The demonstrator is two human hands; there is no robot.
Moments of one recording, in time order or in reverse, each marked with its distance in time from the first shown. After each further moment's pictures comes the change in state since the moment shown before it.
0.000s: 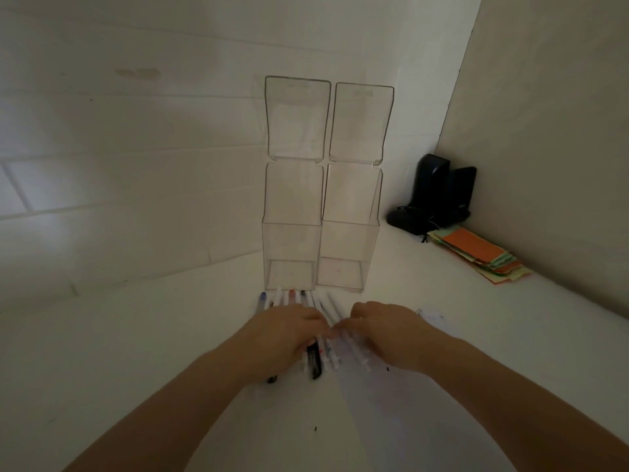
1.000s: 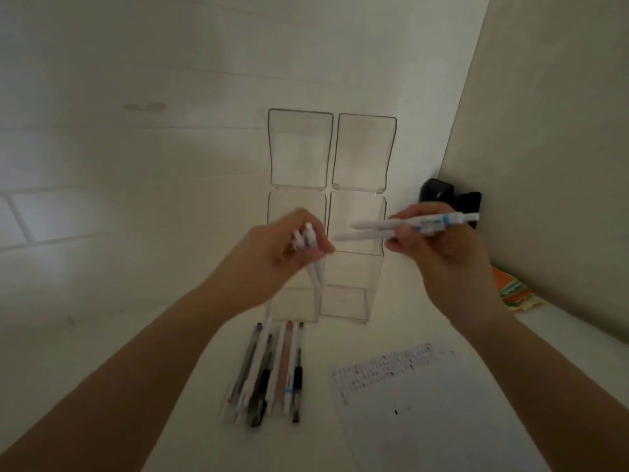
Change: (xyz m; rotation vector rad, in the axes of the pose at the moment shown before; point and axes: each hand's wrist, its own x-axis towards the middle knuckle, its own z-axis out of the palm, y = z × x) left_hand 0.047 0.002 -0.114 -0.374 0.408 -0.121; right_hand -0.010 0.008 -0.115 1.099 1.016 0.125
